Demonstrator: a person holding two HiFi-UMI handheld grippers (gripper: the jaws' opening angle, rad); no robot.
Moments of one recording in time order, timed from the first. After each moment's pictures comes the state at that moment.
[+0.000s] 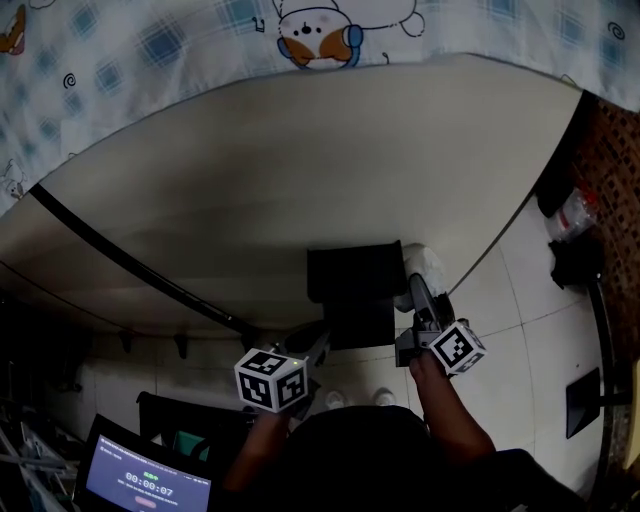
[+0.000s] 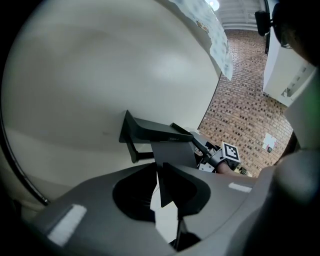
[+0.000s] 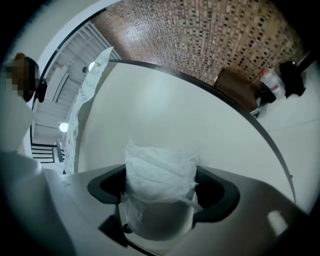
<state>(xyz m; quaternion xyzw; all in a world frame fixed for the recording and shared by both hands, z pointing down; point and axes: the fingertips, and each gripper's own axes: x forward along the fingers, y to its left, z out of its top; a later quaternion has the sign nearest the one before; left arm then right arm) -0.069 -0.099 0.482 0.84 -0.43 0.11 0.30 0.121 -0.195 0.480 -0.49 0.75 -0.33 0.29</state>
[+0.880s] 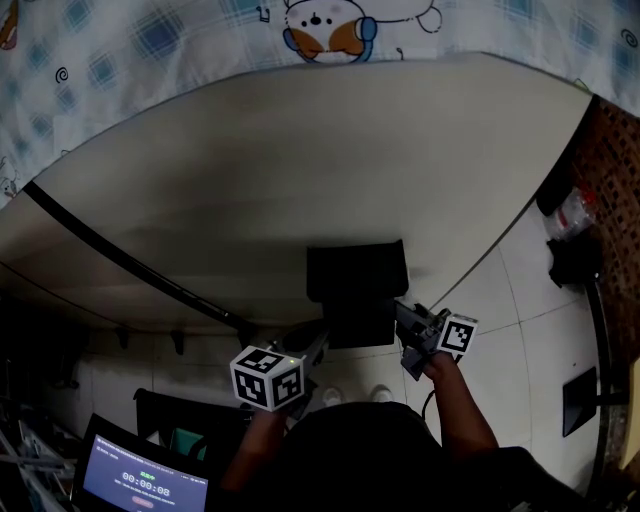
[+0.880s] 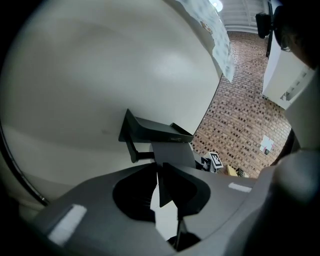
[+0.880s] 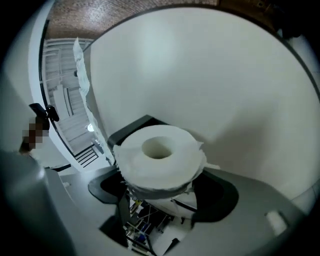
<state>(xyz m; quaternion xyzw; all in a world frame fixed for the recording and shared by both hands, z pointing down) -0.072 -0.103 0.482 0.85 -0.42 0.11 0.31 0.041 -0.169 0.521 -0.20 0.84 -0.46 0.21</state>
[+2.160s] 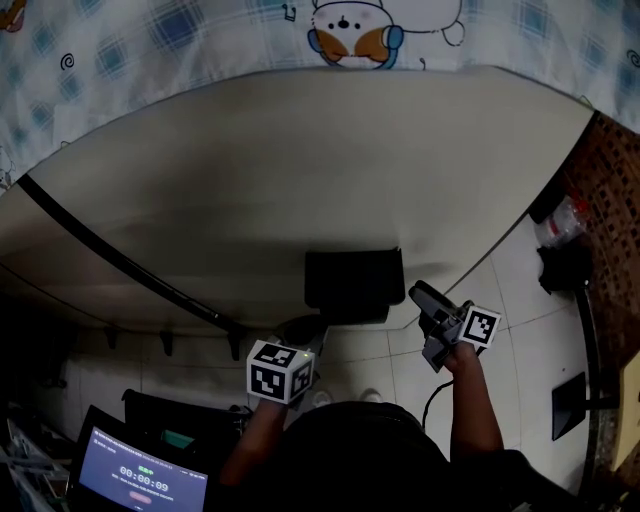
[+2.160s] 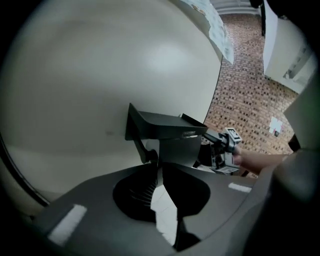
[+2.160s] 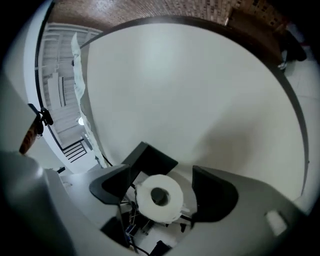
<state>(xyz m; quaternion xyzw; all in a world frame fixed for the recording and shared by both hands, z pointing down) -0.078 -0.123 0.509 0.84 -0.45 0.17 0.26 0.096 -0.195 0.499 -0.27 0.83 -0.45 0.18</state>
